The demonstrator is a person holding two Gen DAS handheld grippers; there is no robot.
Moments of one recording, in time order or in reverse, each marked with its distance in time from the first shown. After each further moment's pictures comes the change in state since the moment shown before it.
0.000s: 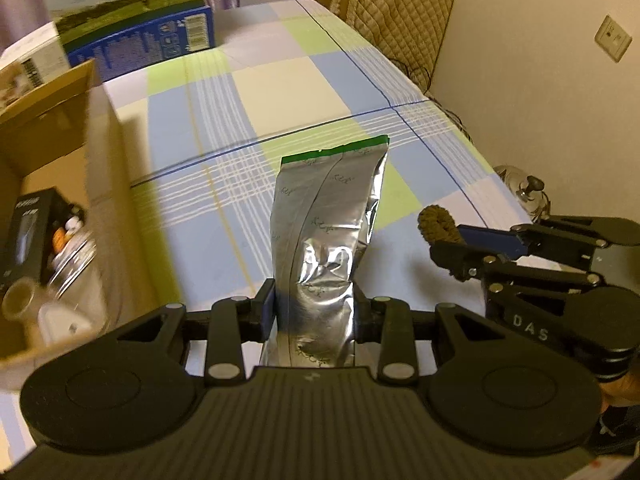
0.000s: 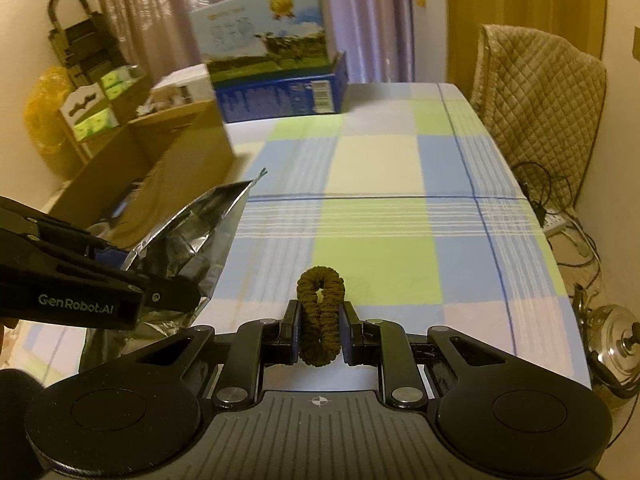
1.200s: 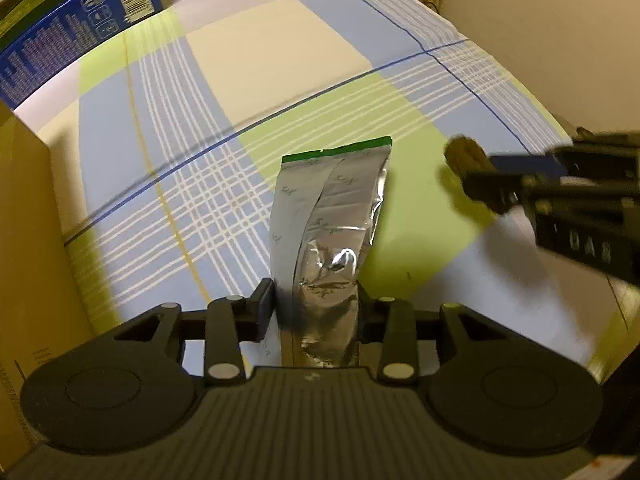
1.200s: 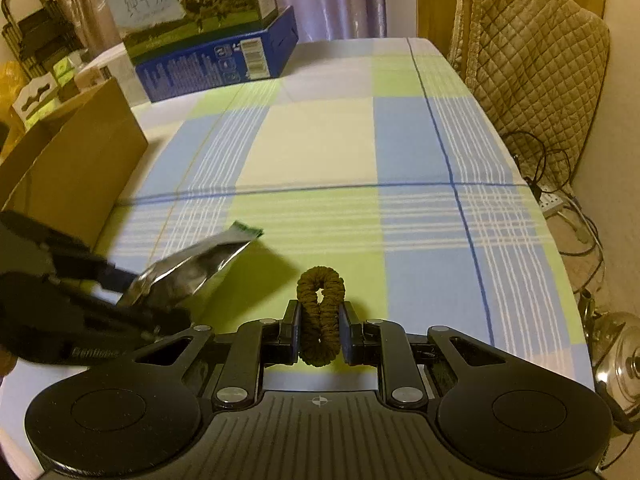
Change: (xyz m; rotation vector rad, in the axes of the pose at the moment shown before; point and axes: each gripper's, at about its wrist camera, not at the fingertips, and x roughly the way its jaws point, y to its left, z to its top) left arm 0.159 0.016 0.062 0.144 0.157 0.030; right arm 0.121 -0.090 0.037 0.045 0.103 -0.061
